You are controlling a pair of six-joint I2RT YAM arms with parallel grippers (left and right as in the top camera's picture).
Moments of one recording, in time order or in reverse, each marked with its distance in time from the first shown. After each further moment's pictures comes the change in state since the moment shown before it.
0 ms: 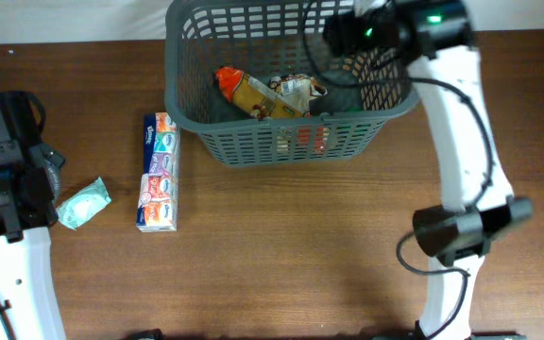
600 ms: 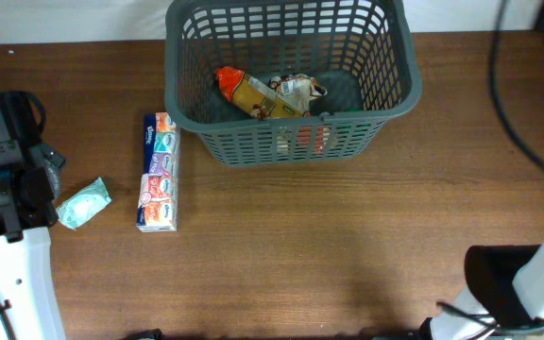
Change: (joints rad) left arm 0.000 0.000 0.000 0.000 0.000 0.000; right arm -0.275 -0.286 0.339 -0.302 0.653 0.084
